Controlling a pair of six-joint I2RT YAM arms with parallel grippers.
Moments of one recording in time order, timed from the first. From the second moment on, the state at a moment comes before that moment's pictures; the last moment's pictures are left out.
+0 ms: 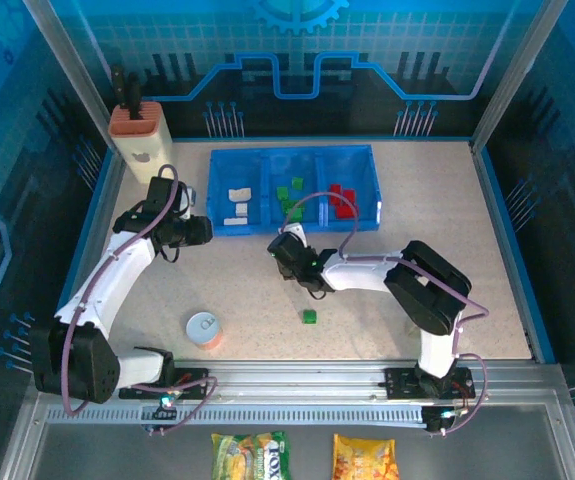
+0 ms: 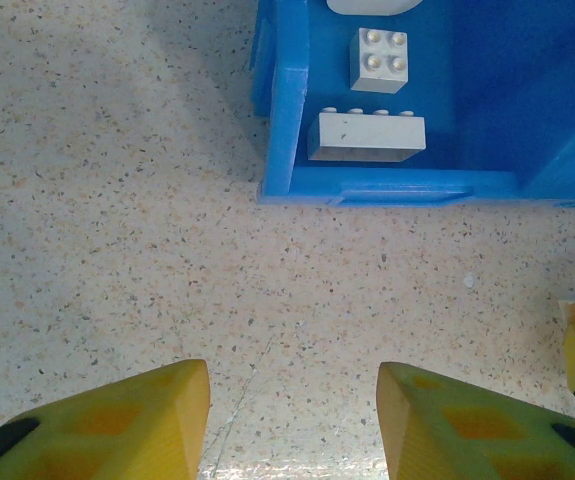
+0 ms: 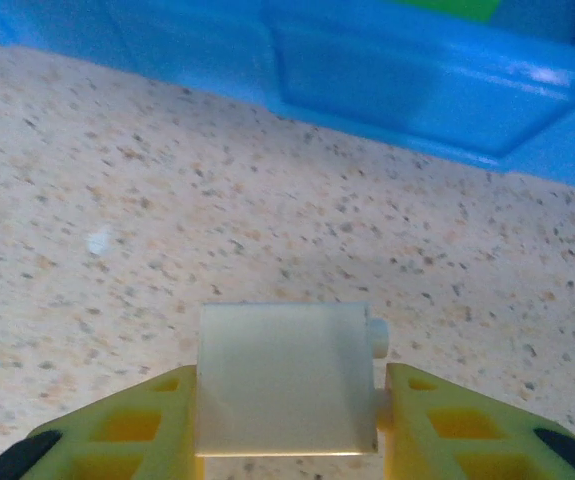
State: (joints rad) left arm -0.11 1.27 1.04 -0.77 0.06 -0.27; right arm 0.91 1.86 1.07 -0.16 0.43 0.49
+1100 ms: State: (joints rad) left arm -0.11 1.26 1.04 -0.77 0.06 -0.27; right arm 0.93 2.26 1.80 -0.23 0.27 0.41
